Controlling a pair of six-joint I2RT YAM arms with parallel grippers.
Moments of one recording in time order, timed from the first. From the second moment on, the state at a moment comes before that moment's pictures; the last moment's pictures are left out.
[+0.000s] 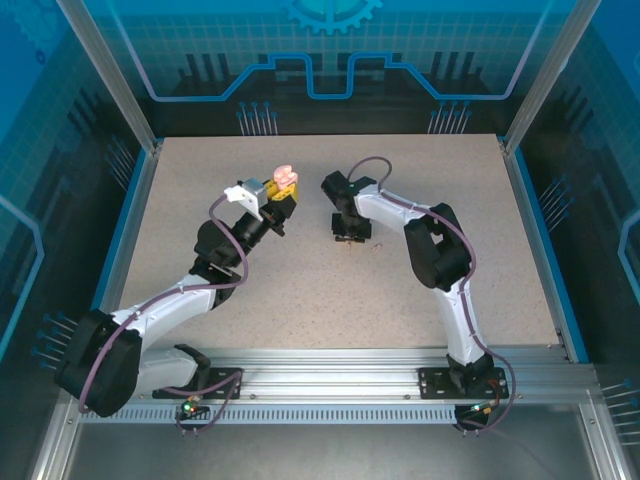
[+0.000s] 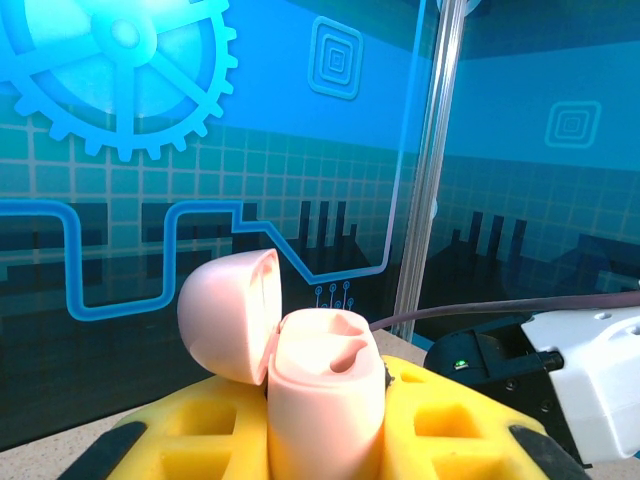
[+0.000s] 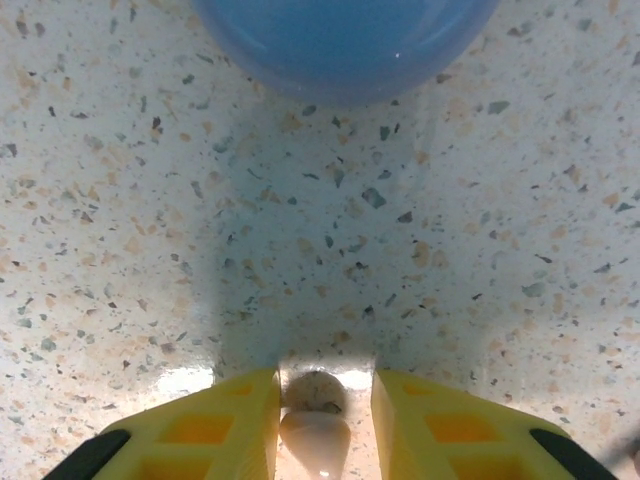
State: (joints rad) left arm -0.45 1.21 0.57 0.93 0.17 -0.16; right arm 0.58 2.23 1.74 -0.94 0.08 0.68
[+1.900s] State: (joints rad) left arm -0.50 1.21 0.57 0.93 0.23 -0.13; right arm 0.58 1.61 1.47 -0.75 0.05 0.61
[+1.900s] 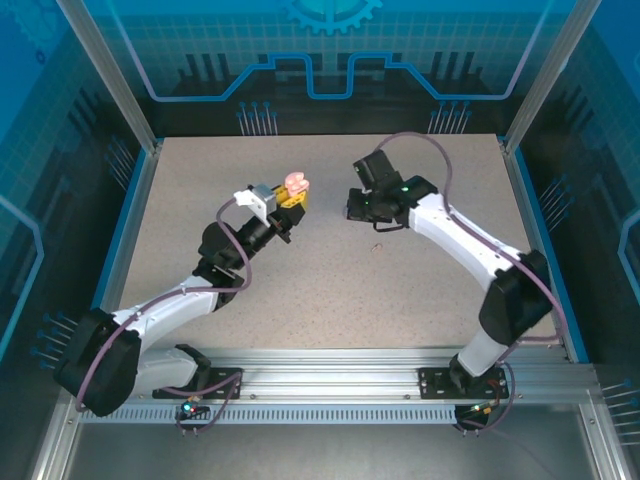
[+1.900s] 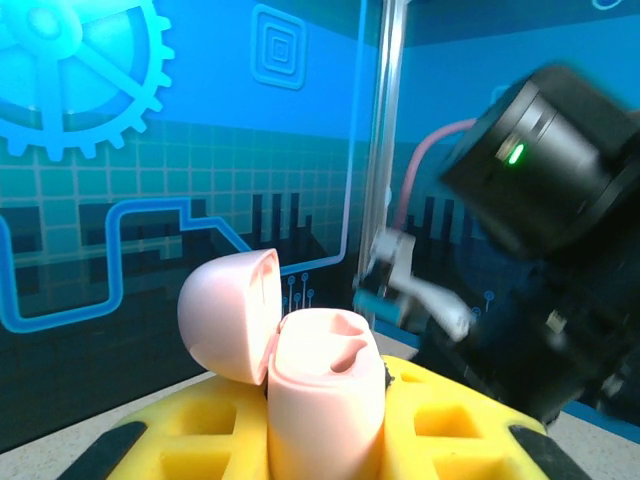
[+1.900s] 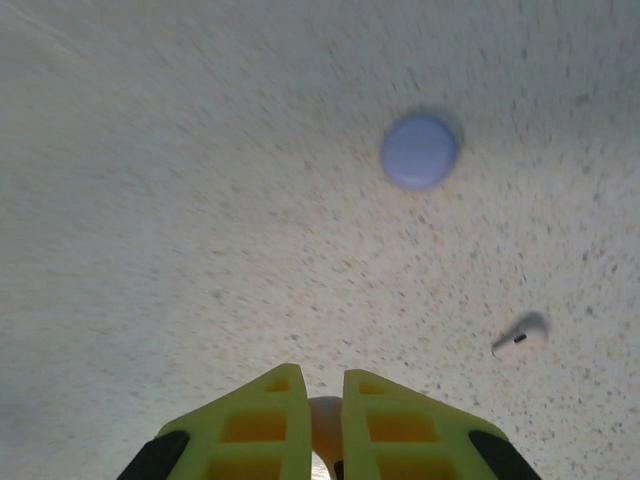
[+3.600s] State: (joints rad) left arm -0.69 1.39 0.77 0.97 0.21 0.17; right arm 0.69 1.12 1.26 -0.21 -0.14 0.33
